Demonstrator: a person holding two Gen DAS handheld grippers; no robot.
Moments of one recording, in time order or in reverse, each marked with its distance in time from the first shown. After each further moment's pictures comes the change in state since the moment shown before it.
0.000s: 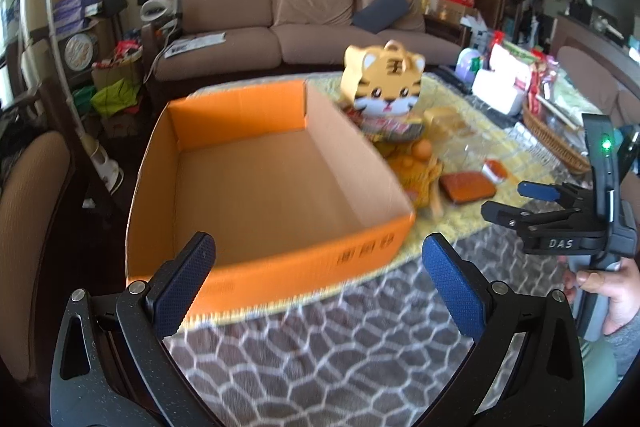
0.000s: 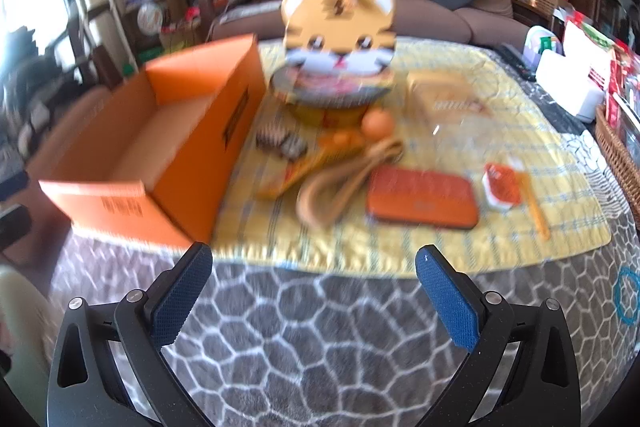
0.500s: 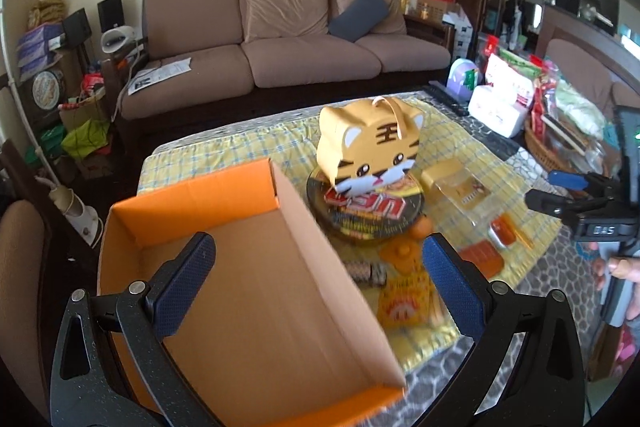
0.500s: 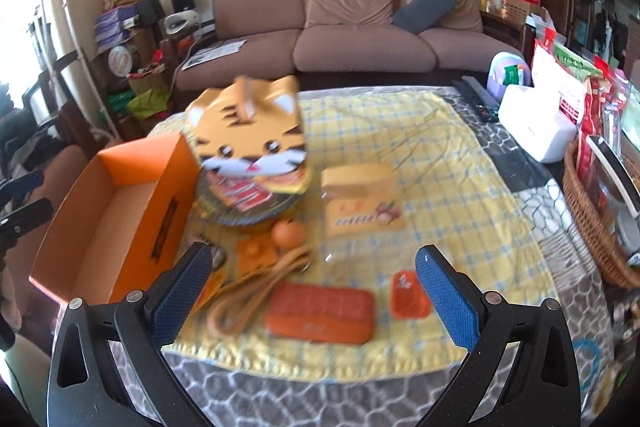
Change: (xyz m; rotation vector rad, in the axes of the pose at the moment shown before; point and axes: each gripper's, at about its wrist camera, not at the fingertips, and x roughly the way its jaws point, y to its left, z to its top) left arm 0.093 -0.025 0.124 0.080 0.007 -0.033; right arm -0.004 -0.093 0.104 0.057 -0.067 -0.062
